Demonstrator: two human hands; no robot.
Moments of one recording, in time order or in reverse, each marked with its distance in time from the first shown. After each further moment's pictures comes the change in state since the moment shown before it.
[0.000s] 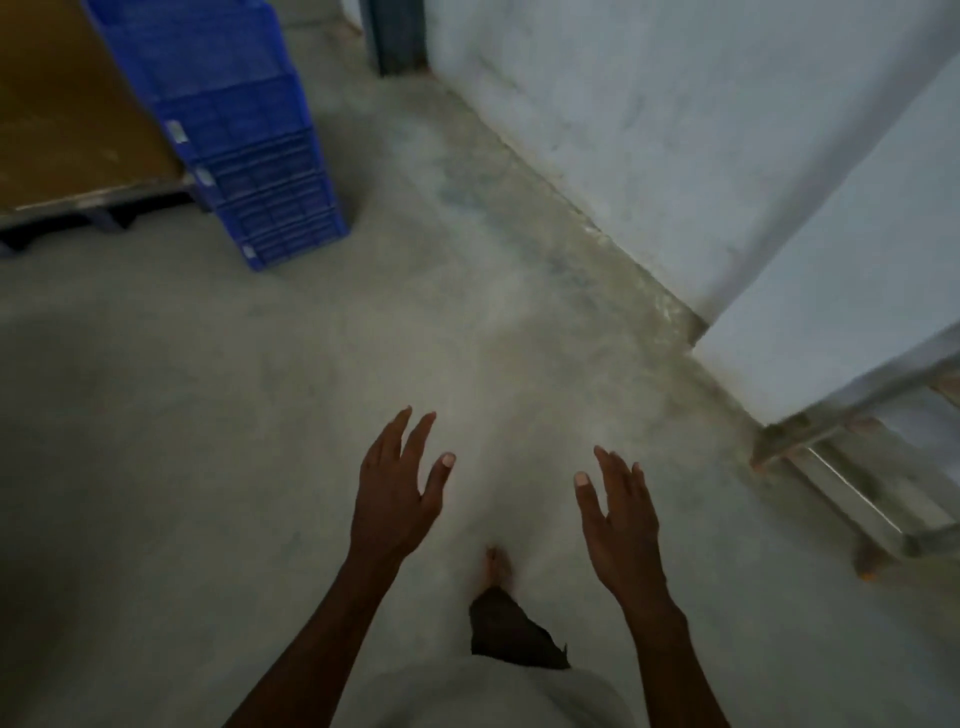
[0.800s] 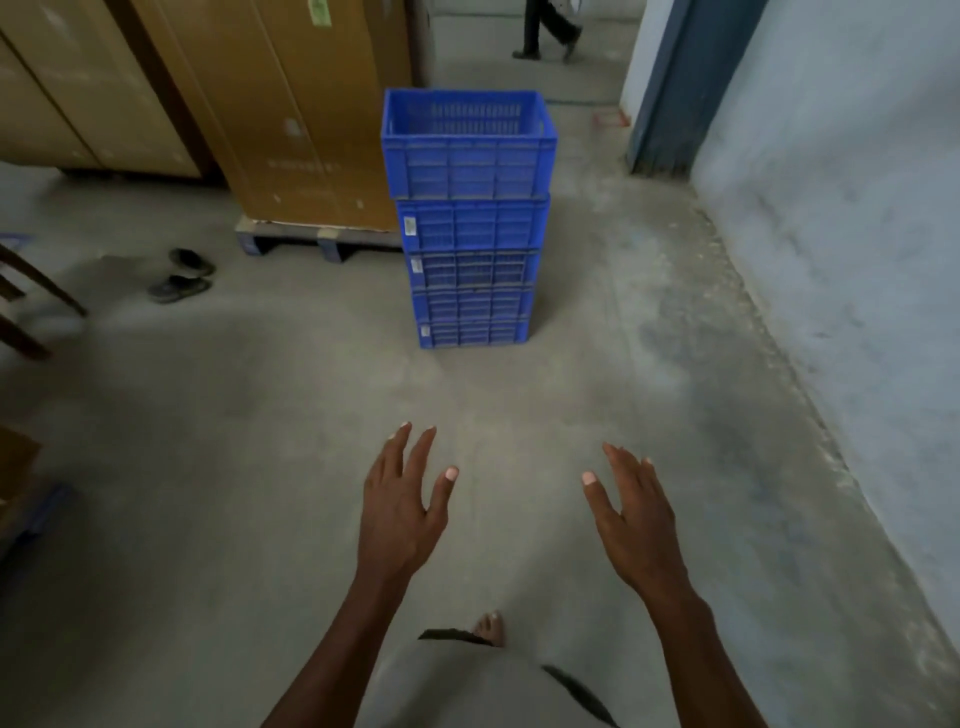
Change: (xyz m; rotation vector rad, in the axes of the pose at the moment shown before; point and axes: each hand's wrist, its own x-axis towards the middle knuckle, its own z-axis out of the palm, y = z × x) left_hand 0.494 -0.204 -0.148 0.086 0.399 -0.412; right_hand 0.567 -0.381 0.197 -0.061 -0.321 -0.477
